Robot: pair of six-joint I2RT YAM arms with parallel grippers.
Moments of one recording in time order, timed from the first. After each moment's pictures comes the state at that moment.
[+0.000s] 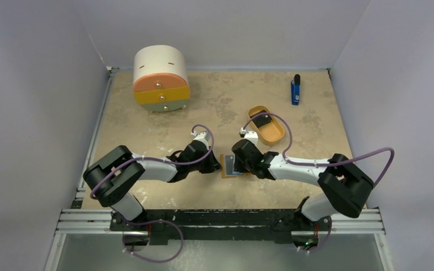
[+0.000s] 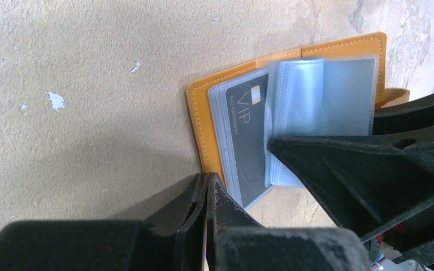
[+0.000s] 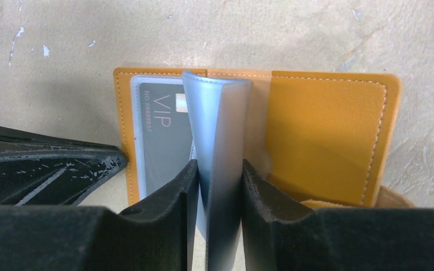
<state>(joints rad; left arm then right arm) -0.83 1.59 0.54 0.38 0.05 -0.89 0.88 1.46 0.67 -0.18 0.32 0.75</state>
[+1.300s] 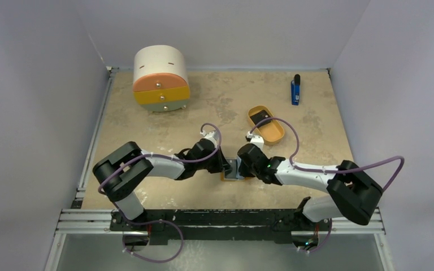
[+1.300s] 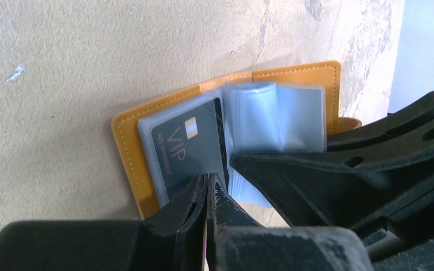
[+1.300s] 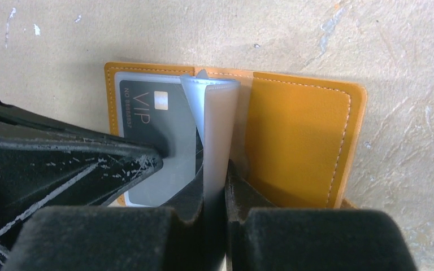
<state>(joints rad) -0.88 1.67 0.63 0.40 0.12 -0.97 0.88 1.37 0.58 -0.16 0.29 0.83</state>
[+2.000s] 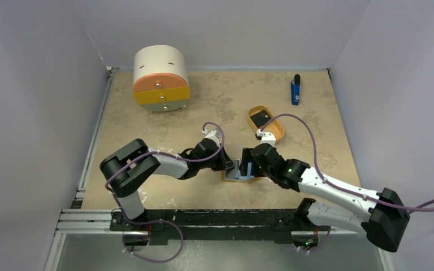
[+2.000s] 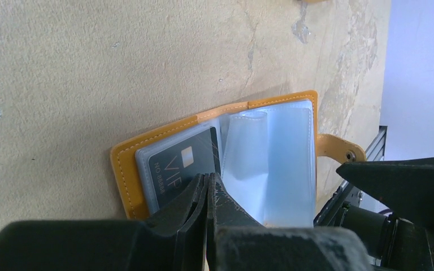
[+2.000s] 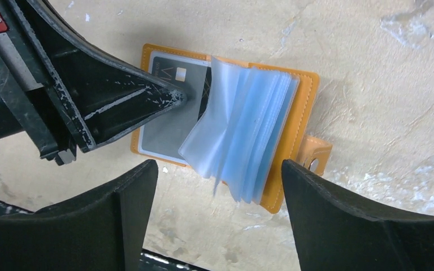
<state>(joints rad) -0.88 1.75 0.66 0.49 0.09 -0.97 0.89 0.99 0.58 -0.43 0.32 0.75</state>
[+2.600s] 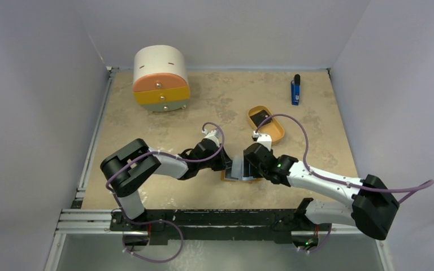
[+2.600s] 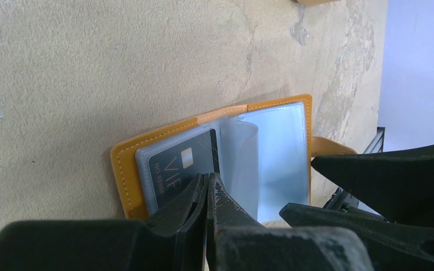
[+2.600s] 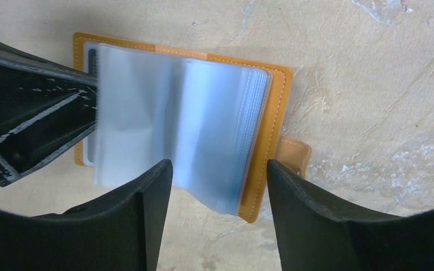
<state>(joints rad) -0.88 1.75 0.65 0.52 0.08 -0.97 0.89 1.17 0.63 -0.48 0.38 0.75</state>
